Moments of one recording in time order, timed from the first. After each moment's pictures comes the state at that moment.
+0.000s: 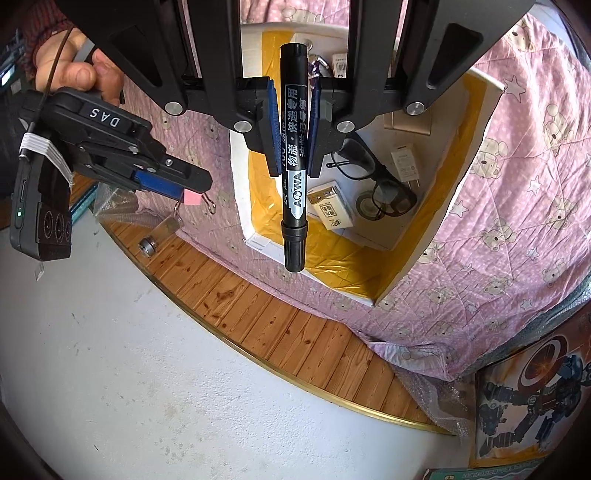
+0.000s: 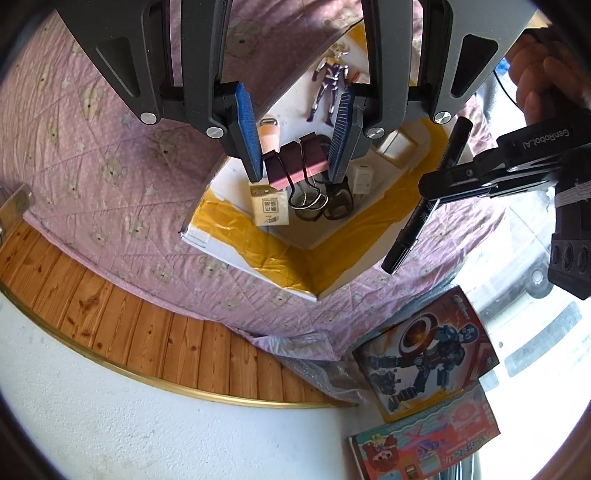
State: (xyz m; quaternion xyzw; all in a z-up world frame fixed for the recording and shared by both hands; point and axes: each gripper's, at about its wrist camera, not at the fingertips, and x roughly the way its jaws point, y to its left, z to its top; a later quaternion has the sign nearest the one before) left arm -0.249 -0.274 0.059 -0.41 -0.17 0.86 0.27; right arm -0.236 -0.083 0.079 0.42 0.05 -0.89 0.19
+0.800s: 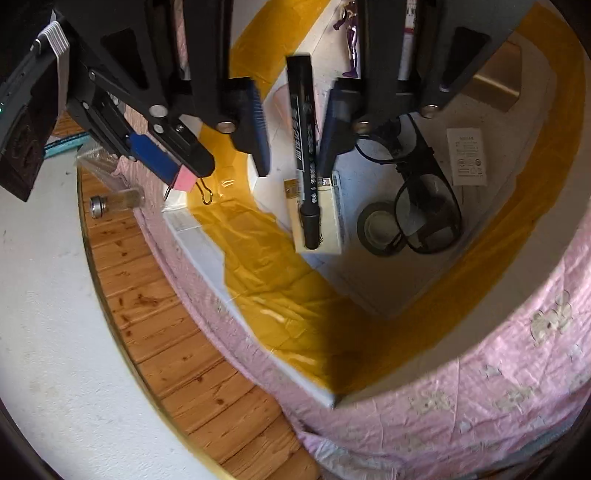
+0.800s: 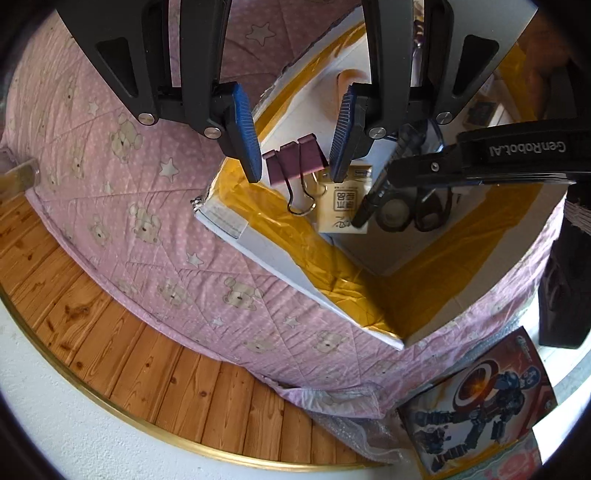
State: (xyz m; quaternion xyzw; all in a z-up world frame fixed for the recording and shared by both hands) left arm -0.382 -0.213 -0.049 -0.58 -0.27 0.75 0.17; right arm -0.346 -0.076 0.004 0.48 0.13 -0.86 0.15
